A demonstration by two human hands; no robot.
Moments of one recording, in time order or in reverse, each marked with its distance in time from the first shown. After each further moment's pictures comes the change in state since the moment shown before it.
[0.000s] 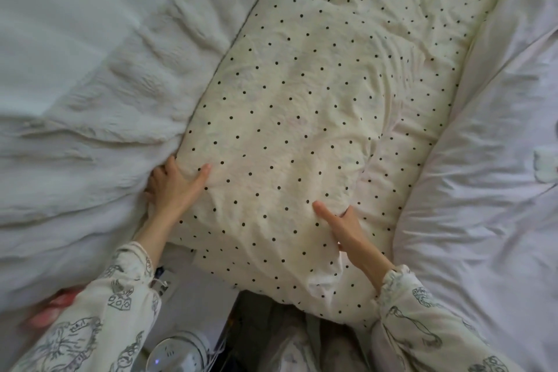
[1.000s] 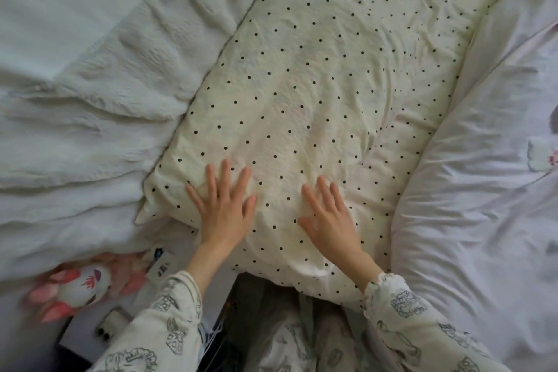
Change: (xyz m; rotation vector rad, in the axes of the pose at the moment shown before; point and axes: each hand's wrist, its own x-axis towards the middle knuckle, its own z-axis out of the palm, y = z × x) left_hand -0.085 -0.016 0.068 0.375 -0.016 0.511; right_hand -0.021 0.033 0.021 -1.151 0.143 -0.644
